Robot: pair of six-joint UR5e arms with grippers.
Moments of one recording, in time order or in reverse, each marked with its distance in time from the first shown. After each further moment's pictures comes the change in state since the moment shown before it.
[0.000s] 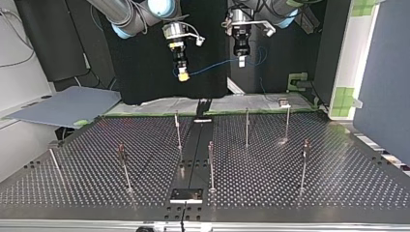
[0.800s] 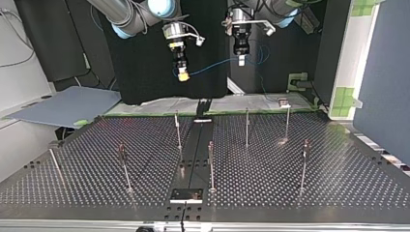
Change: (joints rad) left arm -0.003 -0.011 -0.006 -0.013 0.007 0.001; right arm 0.000 0.000 0.000 0.001 0.000 0.000
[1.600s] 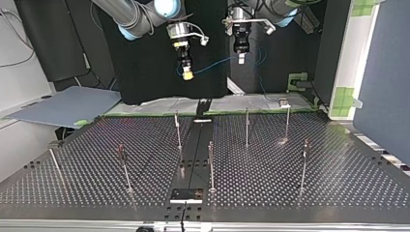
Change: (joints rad) left arm -0.001 -0.011 -0.004 -0.017 0.005 0.000; right arm 0.040 0.044 -0.044 0.044 0.044 -0.010
